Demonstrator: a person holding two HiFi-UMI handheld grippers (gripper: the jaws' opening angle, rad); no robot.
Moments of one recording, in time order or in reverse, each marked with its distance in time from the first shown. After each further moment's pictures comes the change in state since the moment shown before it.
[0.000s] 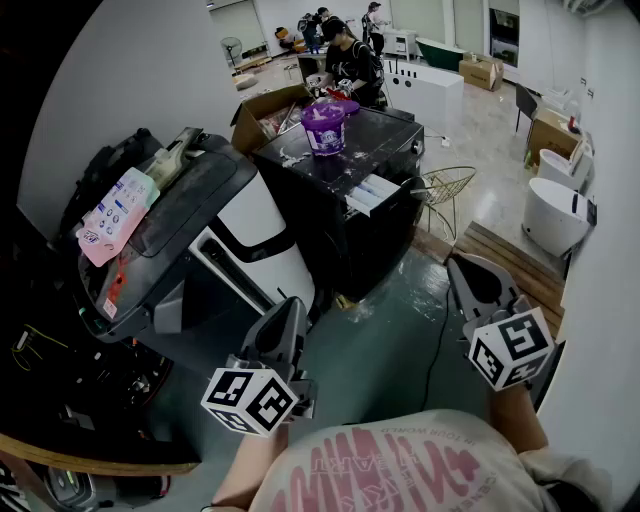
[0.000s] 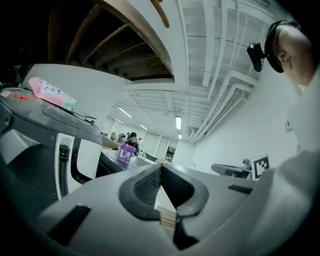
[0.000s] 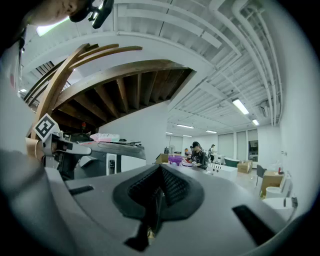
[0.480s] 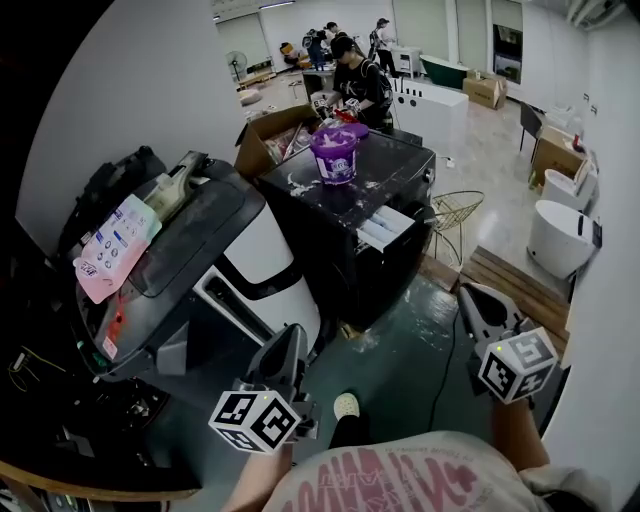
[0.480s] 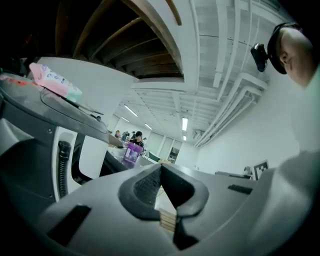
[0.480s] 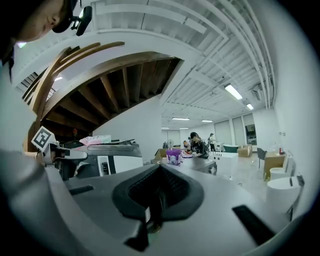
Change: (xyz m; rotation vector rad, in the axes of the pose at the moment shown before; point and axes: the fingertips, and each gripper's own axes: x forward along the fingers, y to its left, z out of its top) left arm 0.043 0.061 -0.004 -0.074 0.006 0.041; right arm 0.060 -0.030 -0.033 0.156 0.077 -0.018
